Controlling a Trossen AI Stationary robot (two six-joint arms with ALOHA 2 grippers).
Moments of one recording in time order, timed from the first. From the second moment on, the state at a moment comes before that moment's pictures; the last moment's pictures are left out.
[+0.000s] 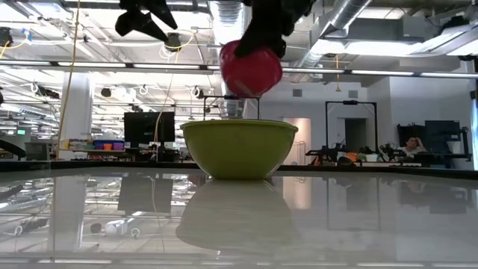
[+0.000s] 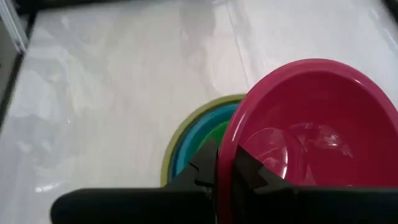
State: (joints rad) left arm 0.31 1.02 1.18 -0.68 -0.20 -0.37; right arm 0.00 1.63 1.43 -0.51 -0.01 0.13
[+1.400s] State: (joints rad) left arm 0.31 0.91 1.18 -0.75 -0.22 -0.41; right arm 0.09 2.00 1.59 -0.63 0.16 0.21
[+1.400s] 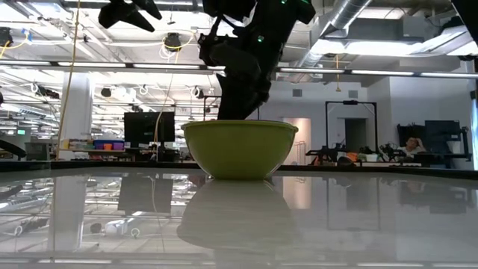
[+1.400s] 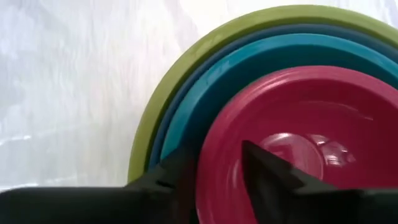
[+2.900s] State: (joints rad) left arm 0.29 0.11 0.66 -0.45 -0.11 -0.41; right arm 0.44 0.75 0.93 -0.23 0.96 0.29
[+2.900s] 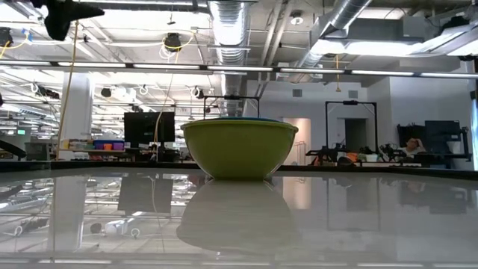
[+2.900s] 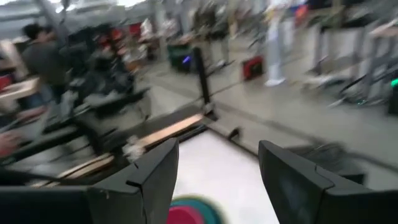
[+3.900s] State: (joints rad) left arm 0.29 0.12 0.30 0.02 -0.11 -0.49; right arm 0.48 0.02 0.35 0.10 0.68 0.30
